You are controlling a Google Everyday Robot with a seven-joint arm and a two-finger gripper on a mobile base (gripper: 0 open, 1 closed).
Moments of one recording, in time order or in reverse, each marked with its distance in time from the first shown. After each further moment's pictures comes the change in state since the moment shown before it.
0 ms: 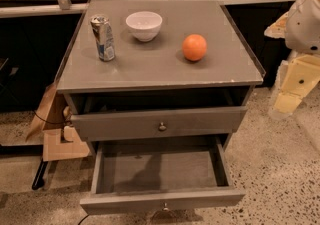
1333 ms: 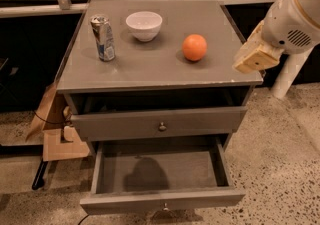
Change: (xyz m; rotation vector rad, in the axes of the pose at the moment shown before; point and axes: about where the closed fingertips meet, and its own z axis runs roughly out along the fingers) arm -0.035 -0.037 0.029 0.044 -0.214 0.111
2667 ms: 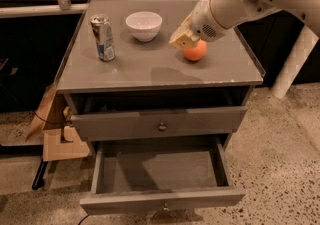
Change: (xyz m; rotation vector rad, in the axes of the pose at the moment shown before) arm -0.130 -0.069 0.119 0.040 -0.301 -0.033
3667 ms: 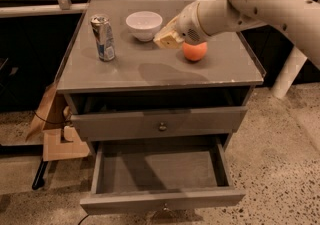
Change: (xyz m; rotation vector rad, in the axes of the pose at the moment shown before) arm -0.019 -0.006 0.035 -0.007 -0.156 0.047
